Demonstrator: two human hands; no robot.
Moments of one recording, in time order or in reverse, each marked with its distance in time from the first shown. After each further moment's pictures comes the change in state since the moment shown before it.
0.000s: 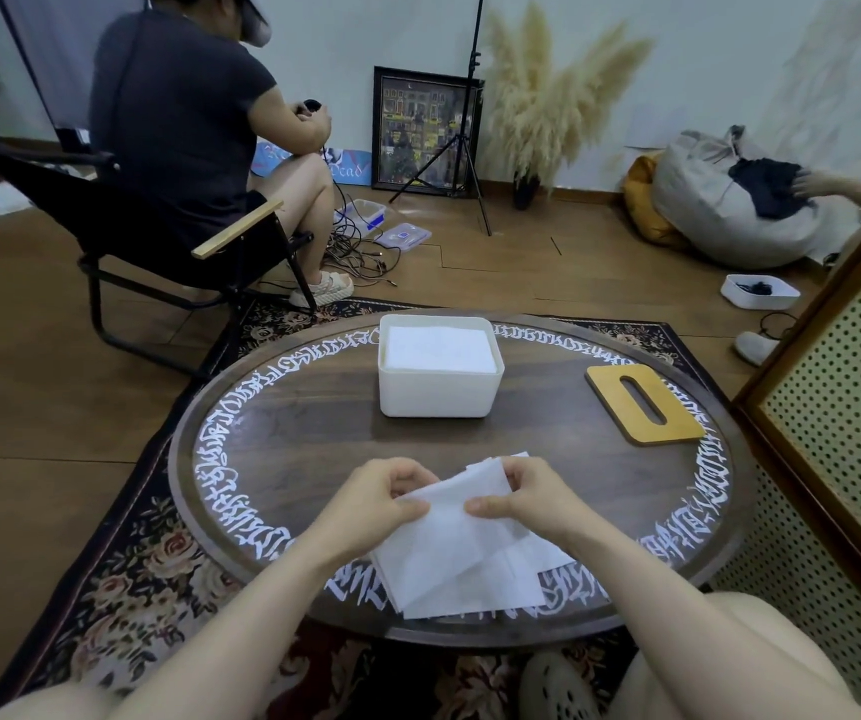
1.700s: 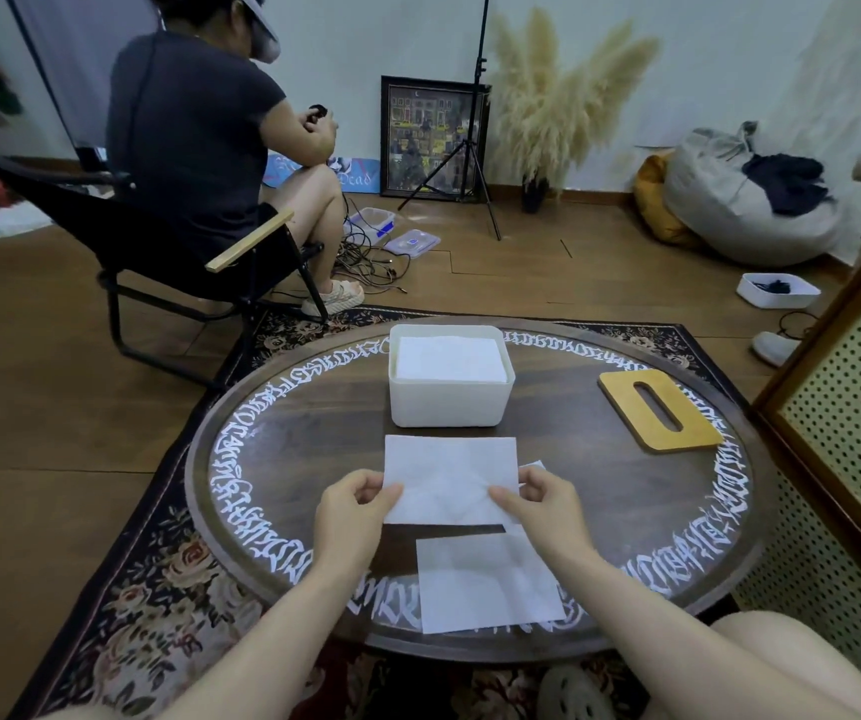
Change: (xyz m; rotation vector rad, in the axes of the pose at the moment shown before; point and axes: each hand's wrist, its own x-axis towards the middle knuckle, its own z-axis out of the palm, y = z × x) left_hand 0.006 -0.037 0.006 -0.255 0.529 -0.167; right_hand 0.017 0.038 0.016 0.051 0.424 -0.045
